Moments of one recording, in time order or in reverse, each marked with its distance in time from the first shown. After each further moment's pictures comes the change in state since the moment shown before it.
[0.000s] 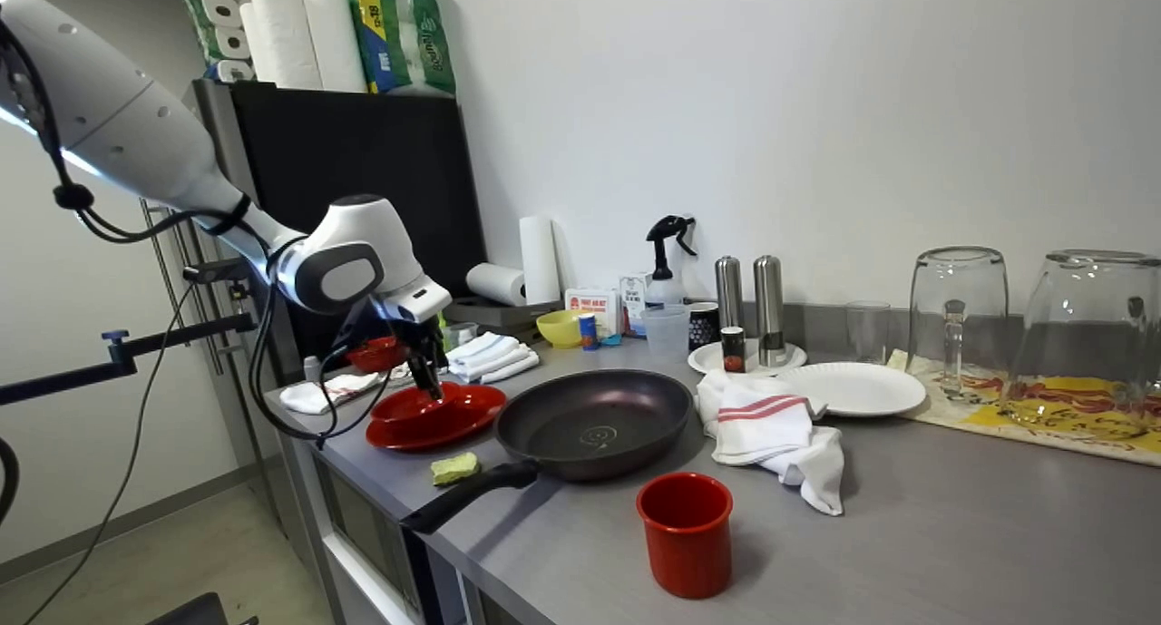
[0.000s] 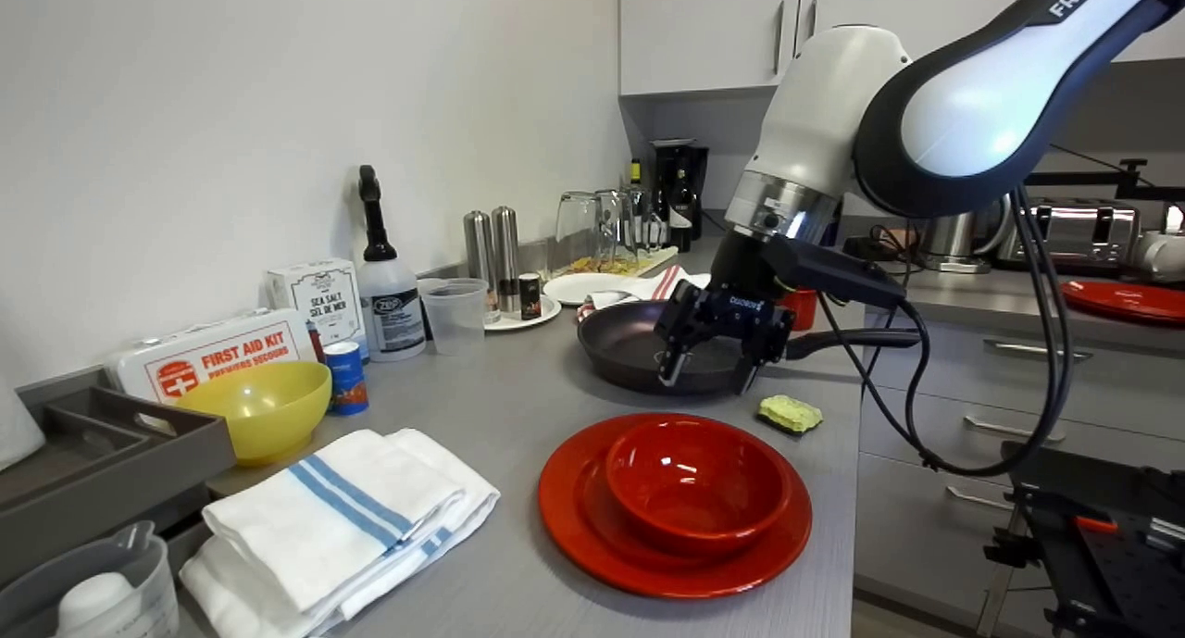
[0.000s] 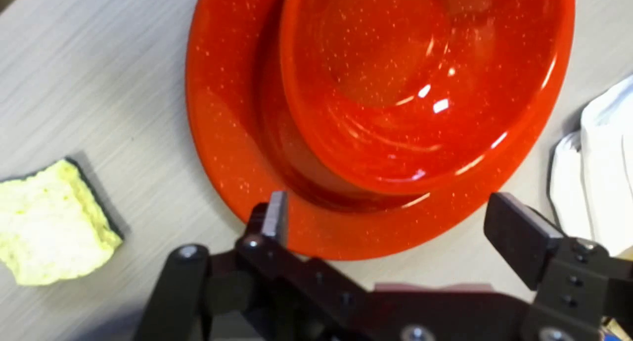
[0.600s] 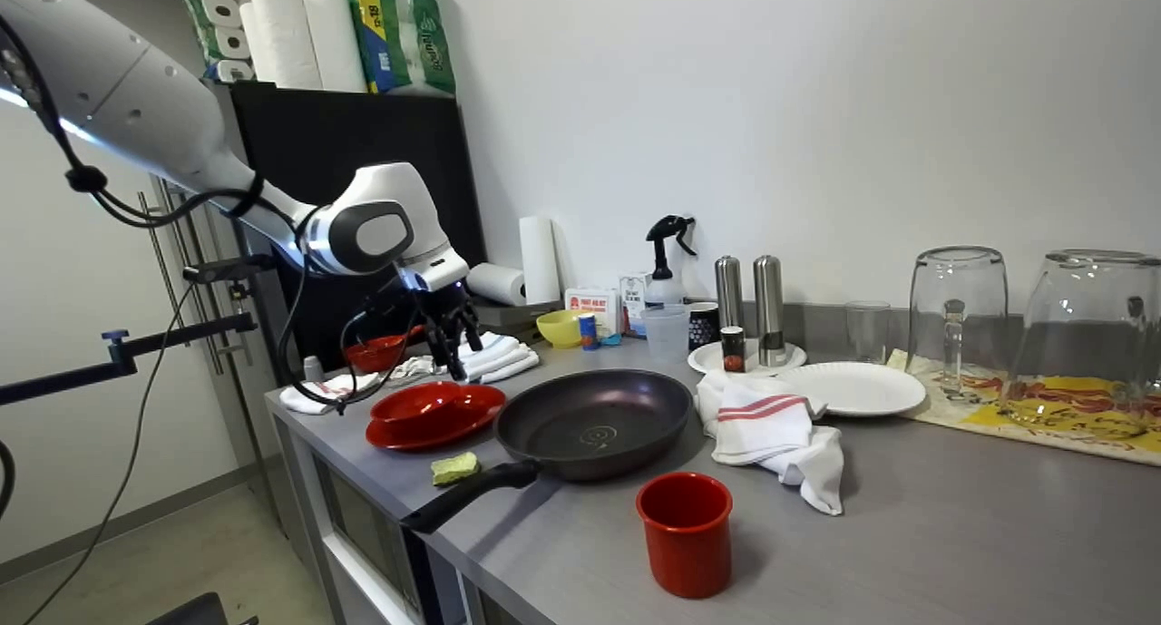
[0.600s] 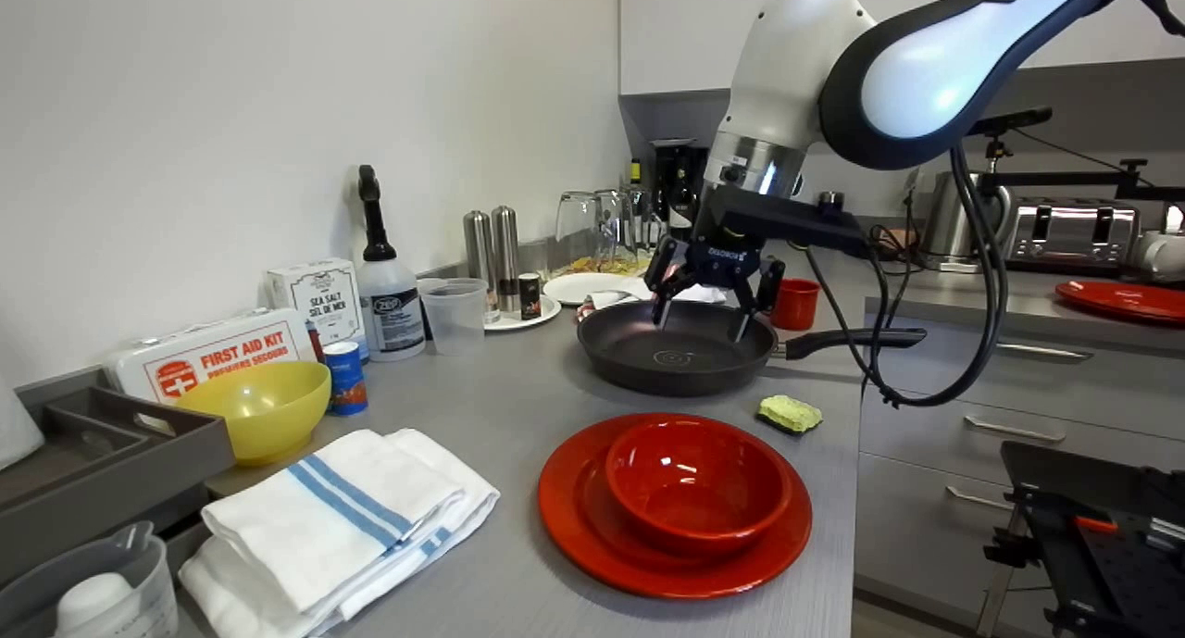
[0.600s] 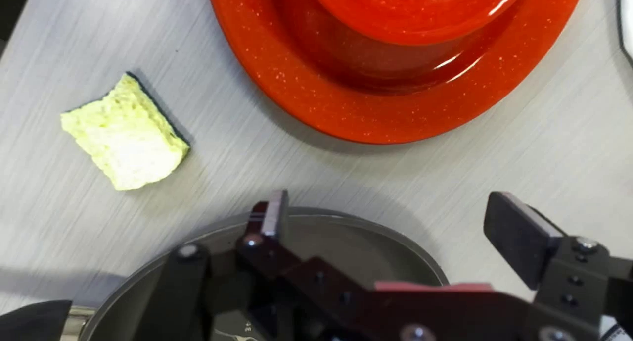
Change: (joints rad) arm -0.044 0.000 -0.058 0.134 -0.236 -0.195 0.351
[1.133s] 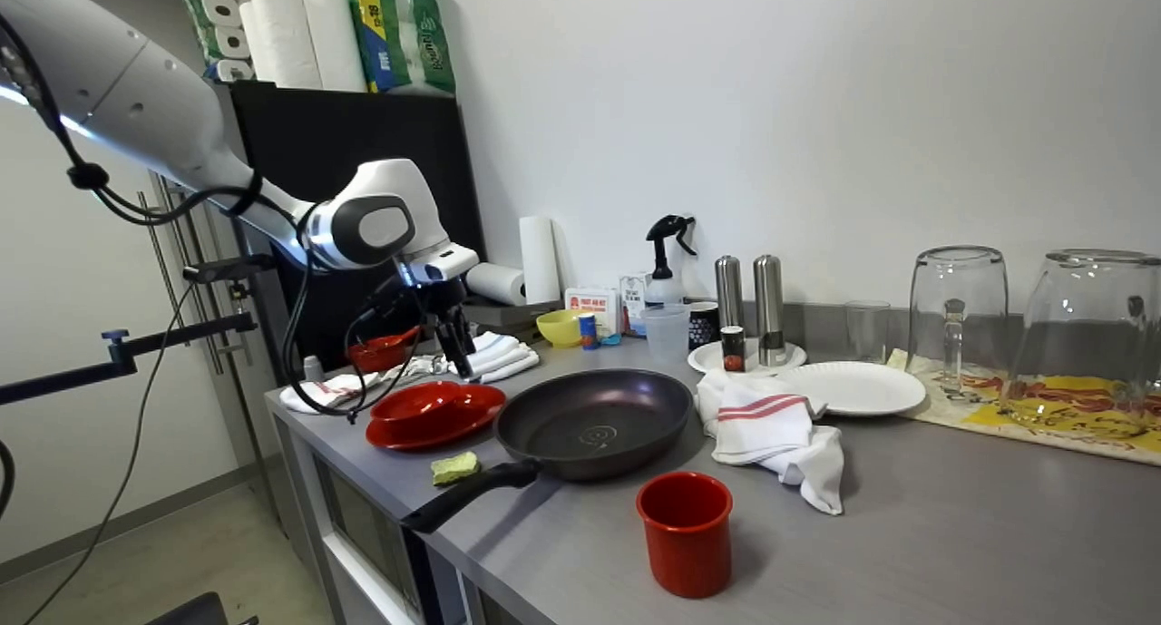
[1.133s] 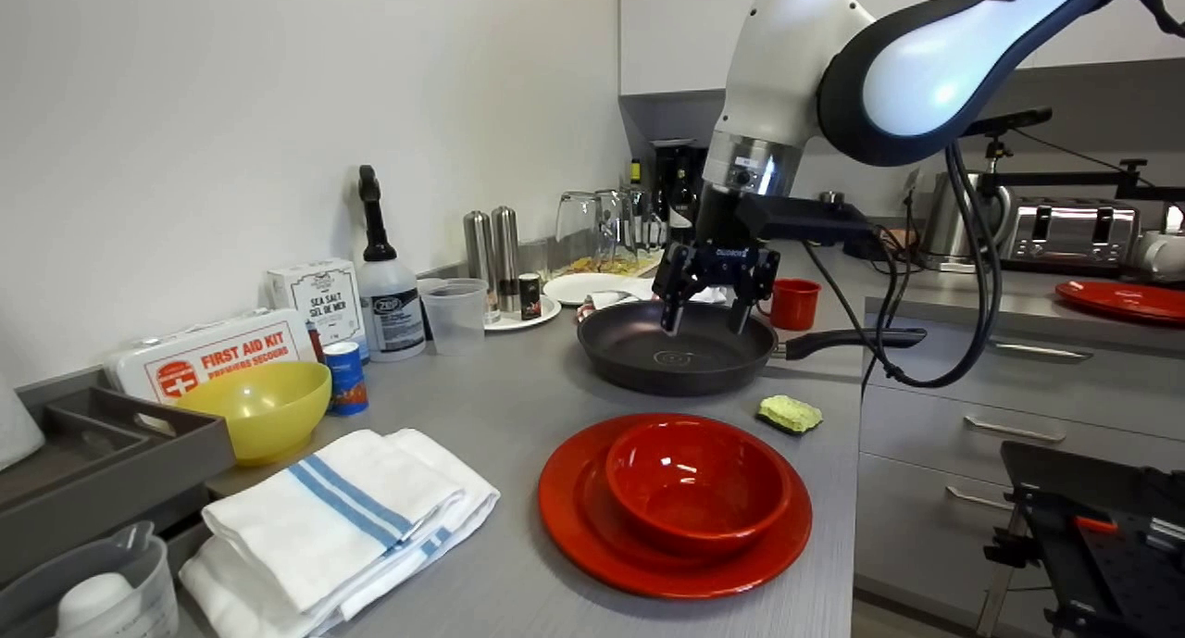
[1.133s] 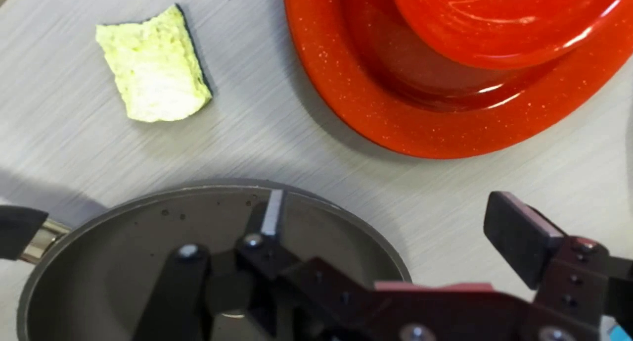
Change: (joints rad) arm -0.002 0.000 0.002 0.018 -0.059 -0.059 -0.249
